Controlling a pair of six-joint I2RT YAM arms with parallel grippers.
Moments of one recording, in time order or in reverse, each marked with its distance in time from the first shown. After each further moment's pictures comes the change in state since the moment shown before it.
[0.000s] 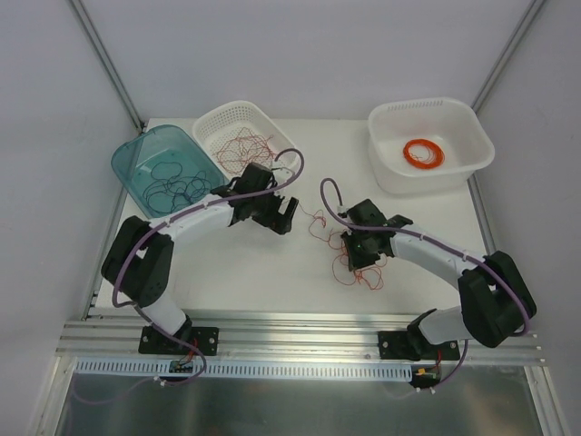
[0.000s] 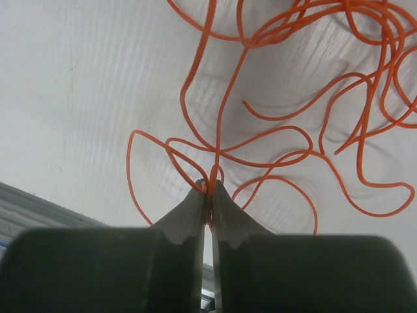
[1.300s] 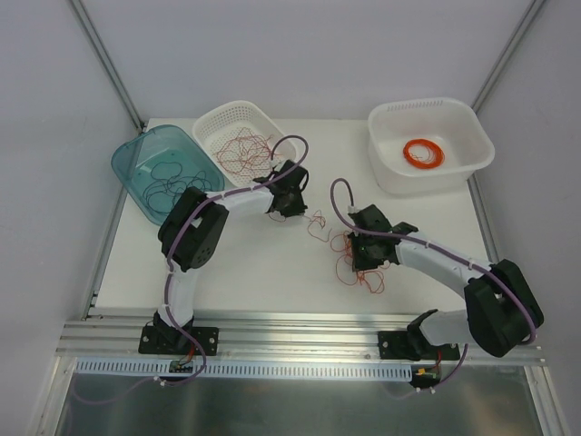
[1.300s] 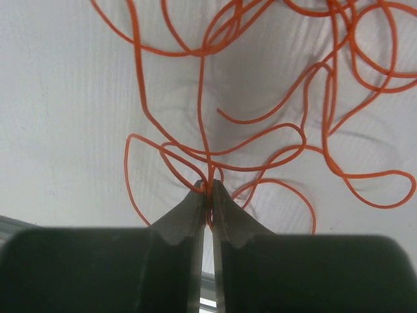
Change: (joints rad) left arm -0.081 0.453 0.350 0.052 -0.282 -0.784; right arm -0.006 -0.058 -0.076 0.053 0.074 0.143
